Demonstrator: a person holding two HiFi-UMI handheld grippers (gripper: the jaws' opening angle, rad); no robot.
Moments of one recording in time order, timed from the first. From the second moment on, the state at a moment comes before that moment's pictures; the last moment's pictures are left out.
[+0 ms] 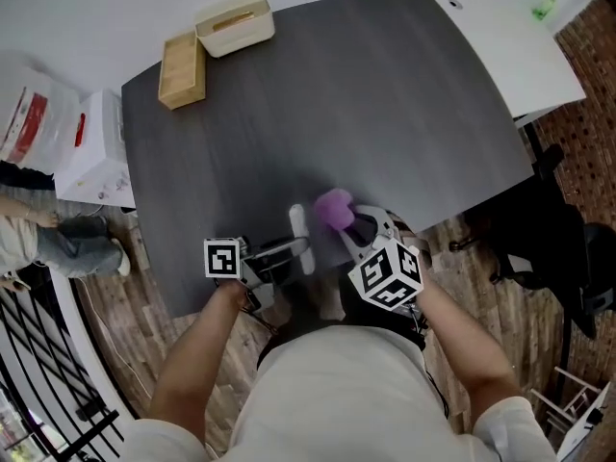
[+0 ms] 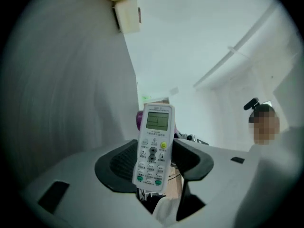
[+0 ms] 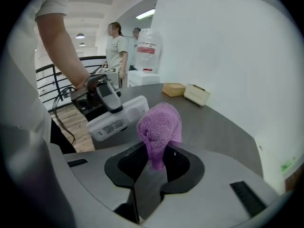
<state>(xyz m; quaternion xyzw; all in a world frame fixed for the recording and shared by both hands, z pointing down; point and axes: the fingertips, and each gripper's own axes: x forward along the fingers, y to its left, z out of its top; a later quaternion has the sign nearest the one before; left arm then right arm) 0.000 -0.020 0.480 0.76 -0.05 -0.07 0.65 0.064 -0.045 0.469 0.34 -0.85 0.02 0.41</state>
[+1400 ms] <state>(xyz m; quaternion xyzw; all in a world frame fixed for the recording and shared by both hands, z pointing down) -0.035 -0.050 0.452 0.76 -0.06 -0.16 0.63 -0.019 -0.047 0.447 0.19 -0.89 -0.07 0.41</state>
